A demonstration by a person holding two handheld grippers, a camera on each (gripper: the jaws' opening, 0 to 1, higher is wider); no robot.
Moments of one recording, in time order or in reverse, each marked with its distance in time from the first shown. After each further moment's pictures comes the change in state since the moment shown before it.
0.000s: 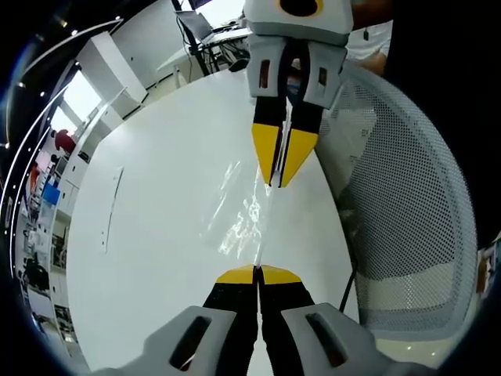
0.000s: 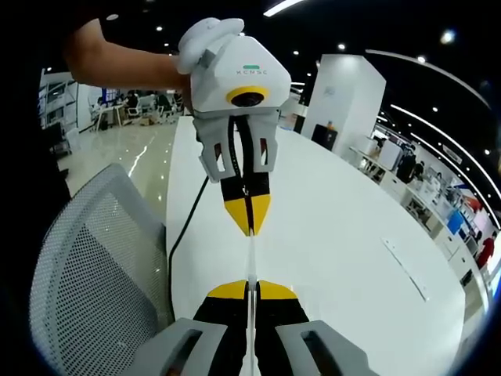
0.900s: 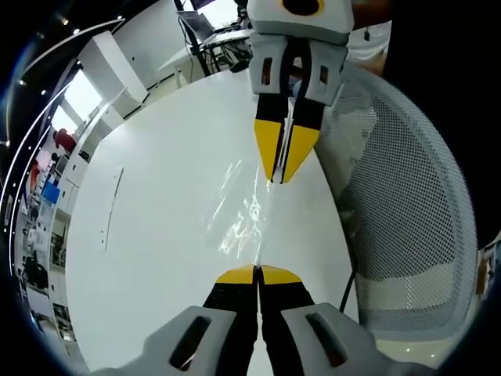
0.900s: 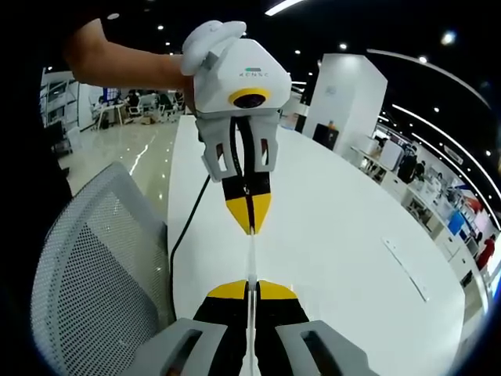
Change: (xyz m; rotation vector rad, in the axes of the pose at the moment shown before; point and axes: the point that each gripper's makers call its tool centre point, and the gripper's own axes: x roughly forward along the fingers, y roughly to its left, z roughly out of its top) left arm -0.001 0.000 -0.003 -0.007 -0.007 0.000; right arm -0.002 0.002 0.002 -0.006 0.007 0.006
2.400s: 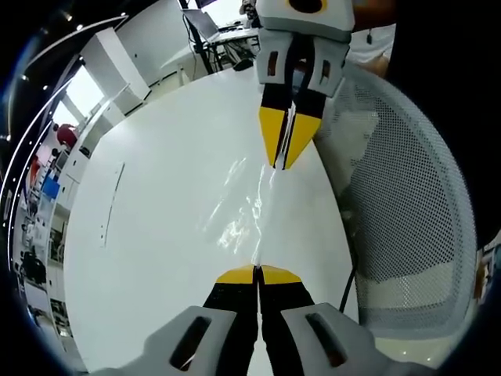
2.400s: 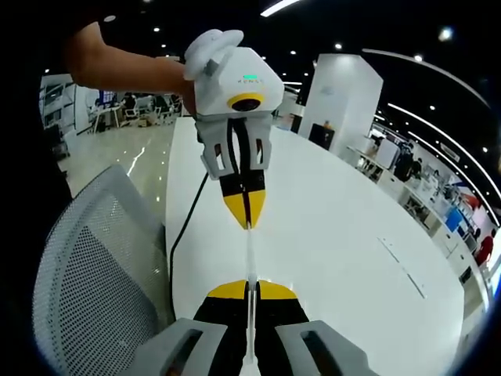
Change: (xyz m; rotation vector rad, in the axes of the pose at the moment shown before) left arm -0.002 0.003 -0.005 -0.023 0.004 -0.001; right arm -0.008 -0.004 -0.003 0.018 -0.008 -0.018
